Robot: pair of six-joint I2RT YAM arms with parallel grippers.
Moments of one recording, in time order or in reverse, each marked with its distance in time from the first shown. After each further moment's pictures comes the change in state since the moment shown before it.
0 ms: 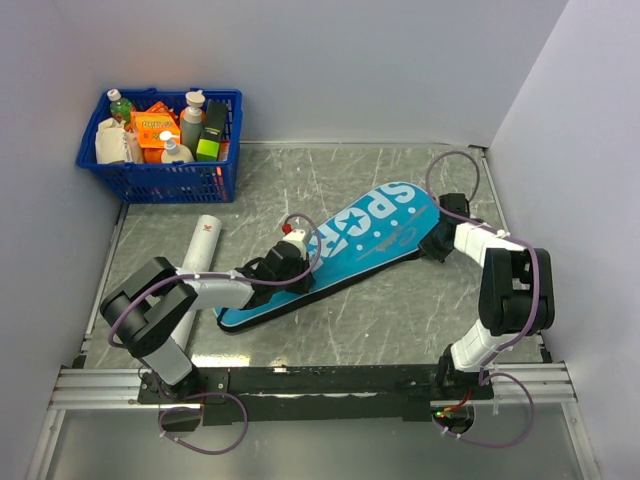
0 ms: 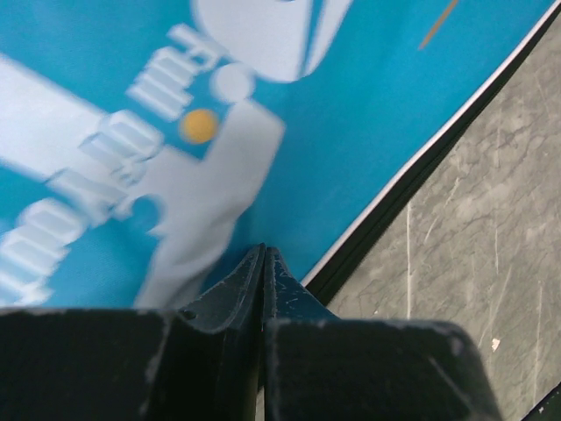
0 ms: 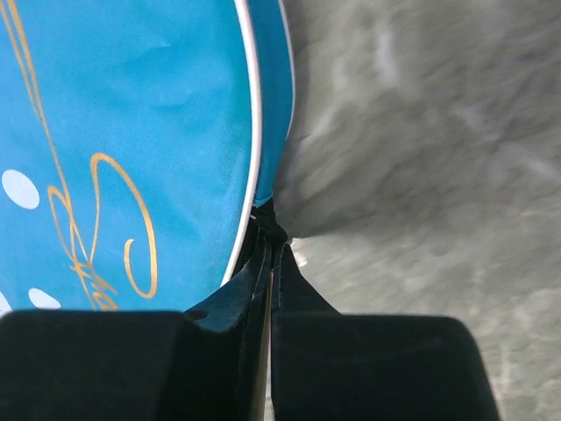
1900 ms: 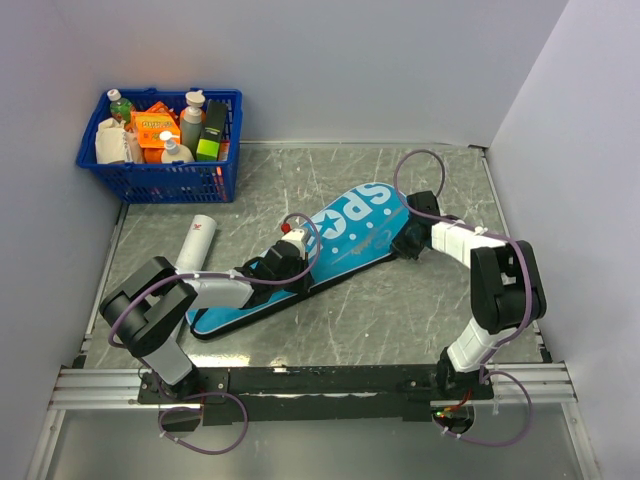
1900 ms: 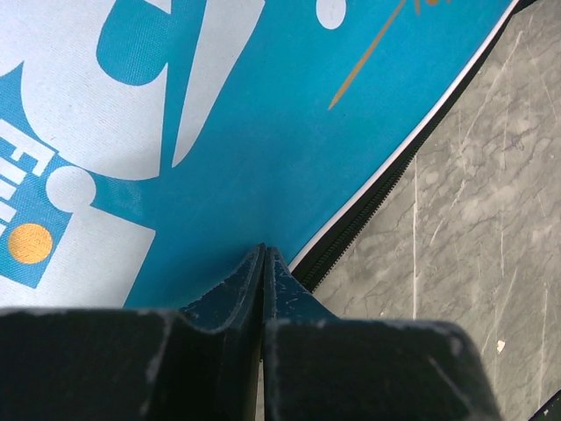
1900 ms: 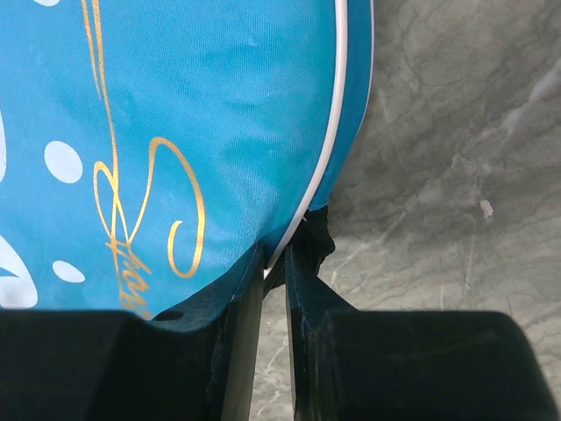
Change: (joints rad) left arm 0.009 0.000 -0.001 -0.006 0.001 0.007; right arm 0.204 0.040 0.037 0.030 -0.016 0.073
